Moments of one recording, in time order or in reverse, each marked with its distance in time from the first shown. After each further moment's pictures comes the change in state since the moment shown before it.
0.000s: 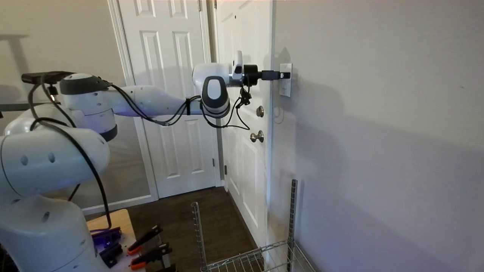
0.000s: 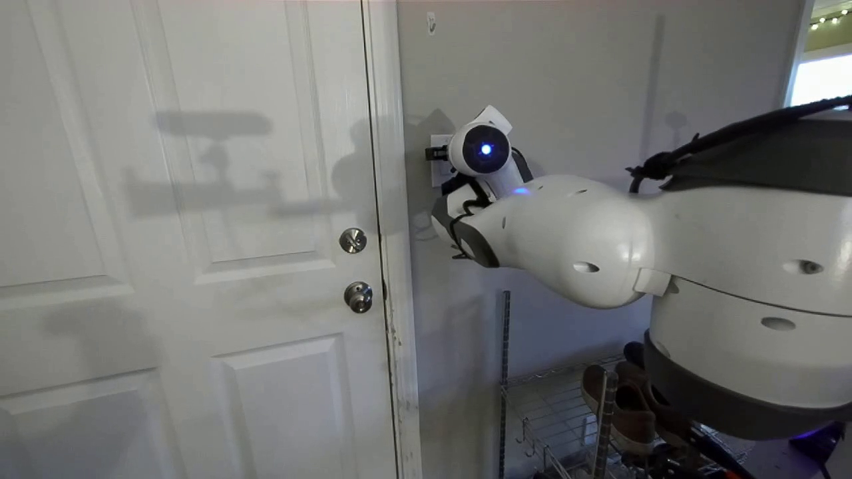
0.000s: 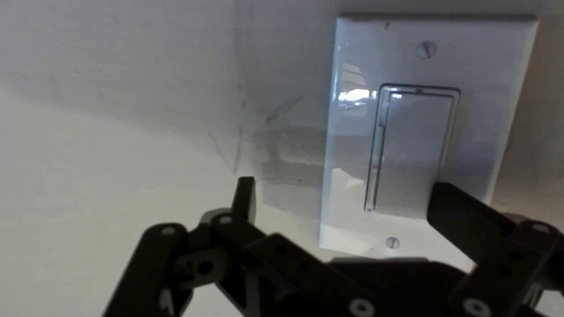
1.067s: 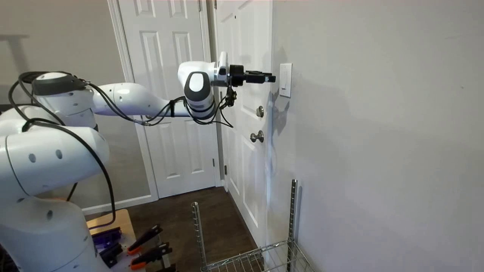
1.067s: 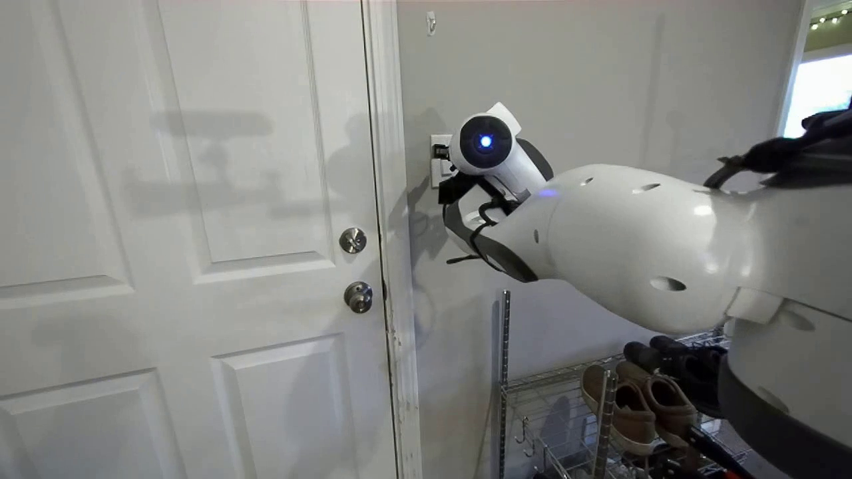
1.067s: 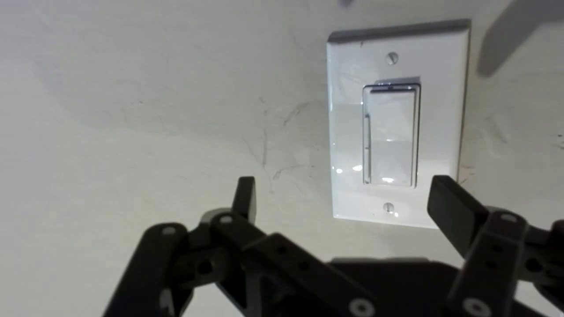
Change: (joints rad) arm 0.183 0.000 -0.055 -0.153 -0.251 -0.105 0.326
